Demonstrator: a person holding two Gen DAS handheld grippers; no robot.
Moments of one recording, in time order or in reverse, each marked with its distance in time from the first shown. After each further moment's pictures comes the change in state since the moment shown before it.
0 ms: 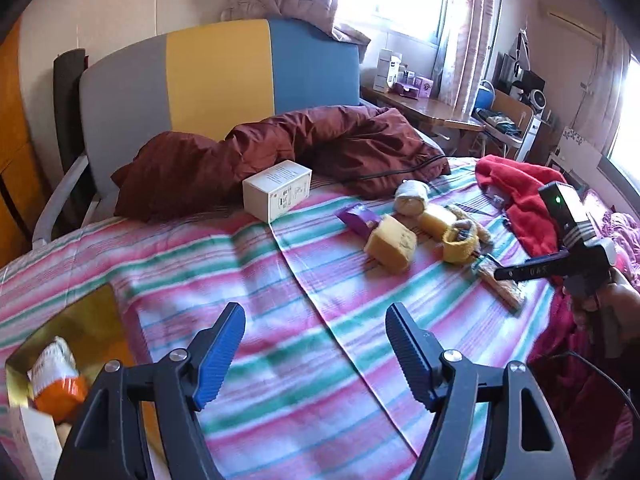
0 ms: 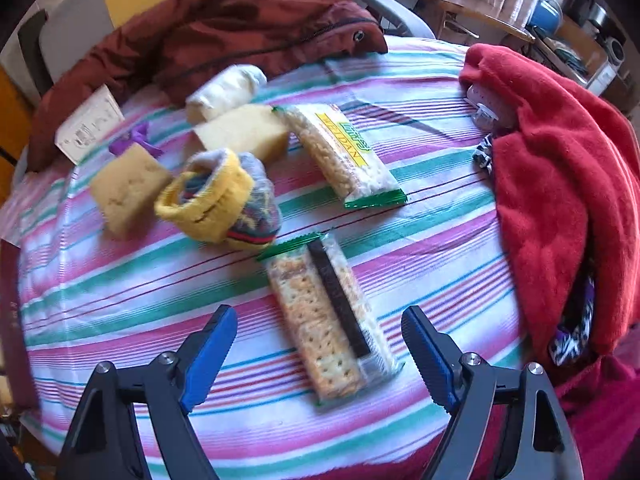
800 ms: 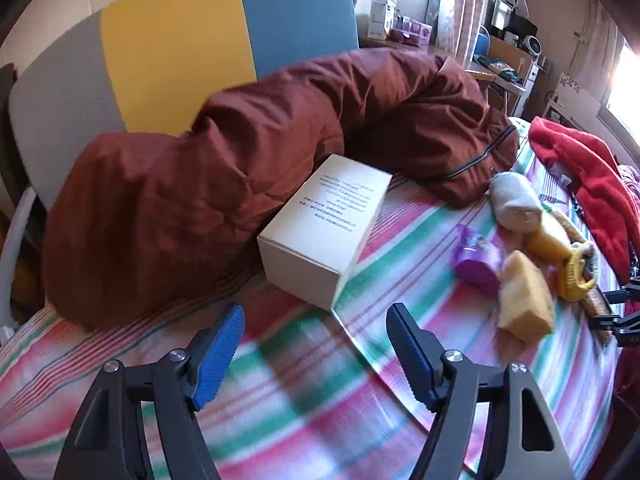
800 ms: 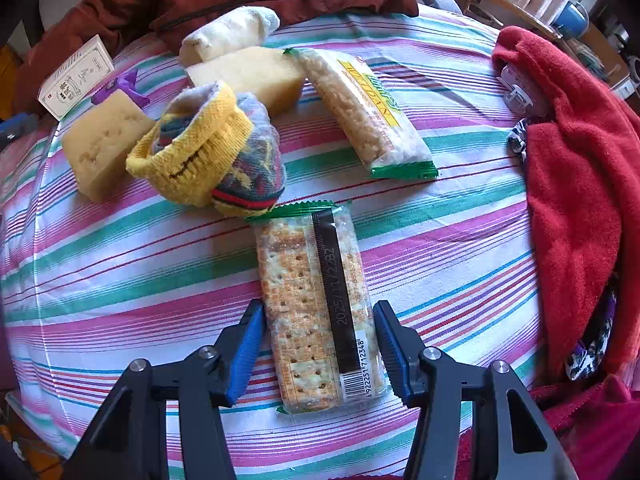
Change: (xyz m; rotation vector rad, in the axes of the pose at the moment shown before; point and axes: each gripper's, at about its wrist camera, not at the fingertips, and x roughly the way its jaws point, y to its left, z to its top) left arm 0.190 0.069 0.095 0.152 0.163 -0.046; right arm 0.019 0.012 -0.007 -0.133 0.115 -0.007
